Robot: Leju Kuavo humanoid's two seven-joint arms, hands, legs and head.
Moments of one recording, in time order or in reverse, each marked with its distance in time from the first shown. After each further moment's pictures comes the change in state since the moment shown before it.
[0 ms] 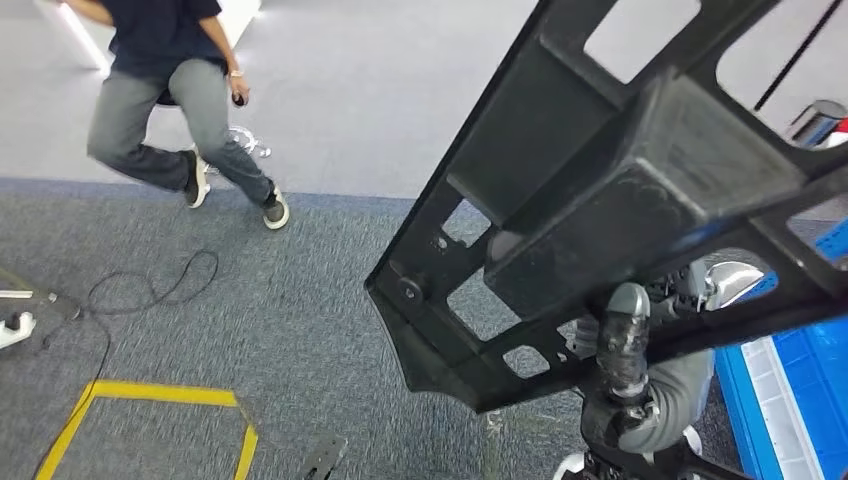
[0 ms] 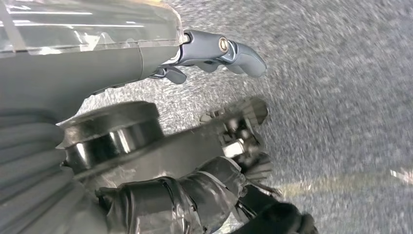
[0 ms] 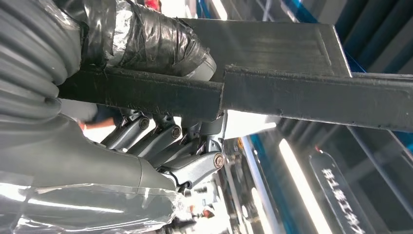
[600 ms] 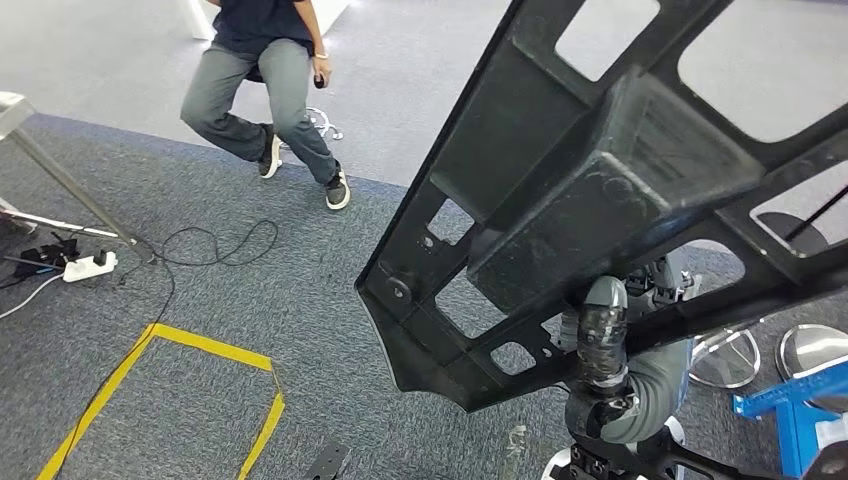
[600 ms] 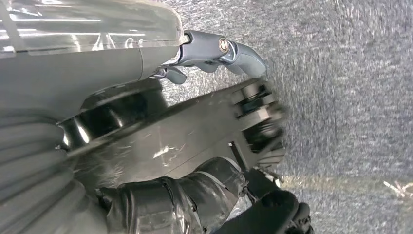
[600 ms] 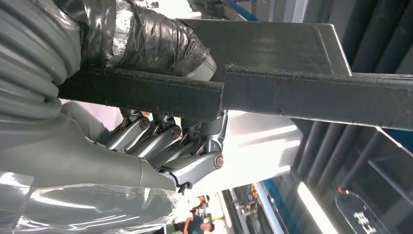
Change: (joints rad) left arm 0.011 0.004 0.000 0.005 -0.008 -0.003 0.006; right arm -0.001 0.011 0.013 0.017 -0.005 -0.005 -0.003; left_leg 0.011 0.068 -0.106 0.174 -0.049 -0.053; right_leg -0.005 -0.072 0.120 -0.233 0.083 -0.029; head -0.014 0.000
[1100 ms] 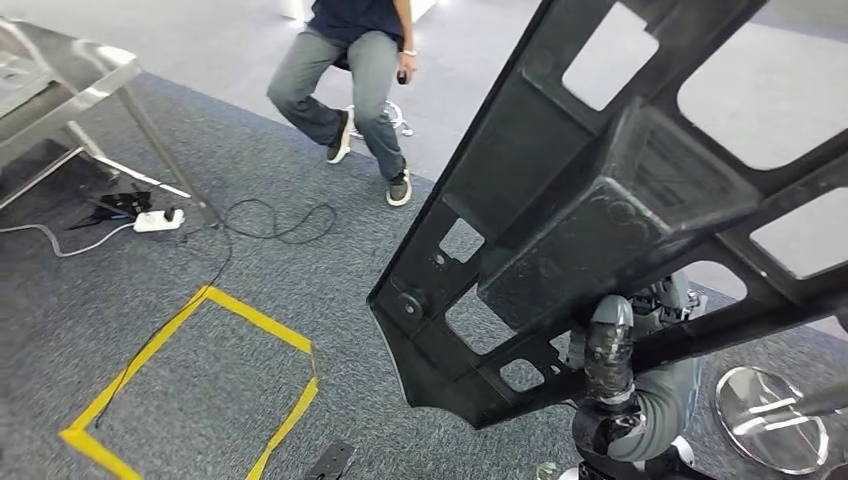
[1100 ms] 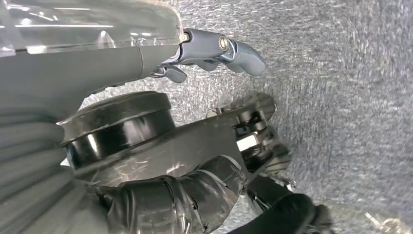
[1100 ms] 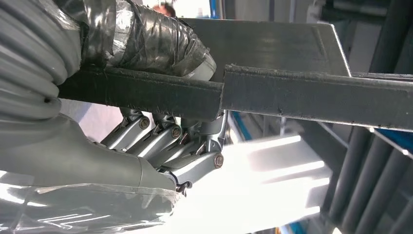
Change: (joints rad) left arm -0.001 -0.023 -0.002 0.002 -0.041 0.020 0.033; right arm 0.051 -0.013 0.001 -0.016 0.019 0.005 0.011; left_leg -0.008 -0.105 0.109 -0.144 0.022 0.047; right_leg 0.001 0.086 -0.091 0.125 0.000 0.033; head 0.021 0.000
